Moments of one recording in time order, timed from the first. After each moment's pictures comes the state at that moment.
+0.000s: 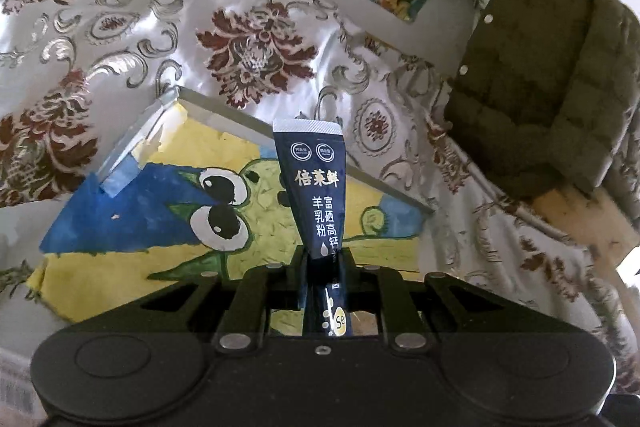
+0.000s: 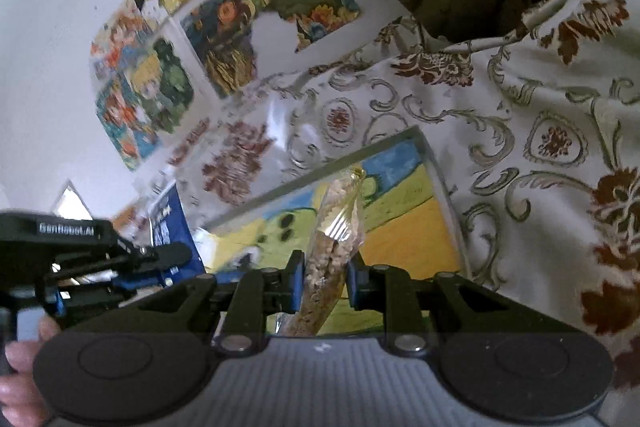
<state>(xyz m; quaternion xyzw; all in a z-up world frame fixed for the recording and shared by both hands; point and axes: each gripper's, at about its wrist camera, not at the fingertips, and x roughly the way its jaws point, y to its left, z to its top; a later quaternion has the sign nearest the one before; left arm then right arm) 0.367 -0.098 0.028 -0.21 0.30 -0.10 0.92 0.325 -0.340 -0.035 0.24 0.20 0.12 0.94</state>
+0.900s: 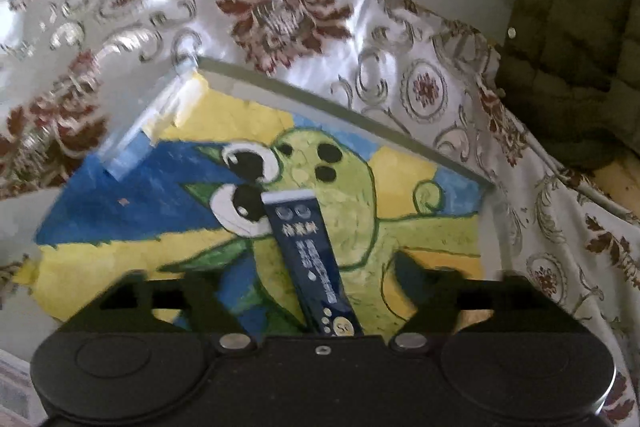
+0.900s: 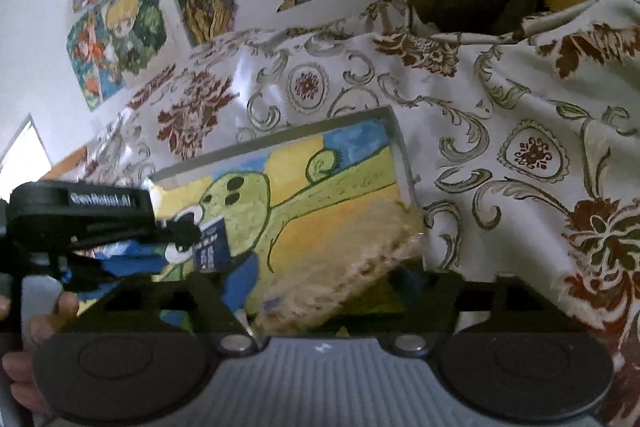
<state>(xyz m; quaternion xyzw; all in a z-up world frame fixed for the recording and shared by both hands) 0.390 -0.117 0.004 -0.16 0.33 -0.03 0.93 0.338 -0.331 -0.032 0.16 0.26 0.09 0.95</state>
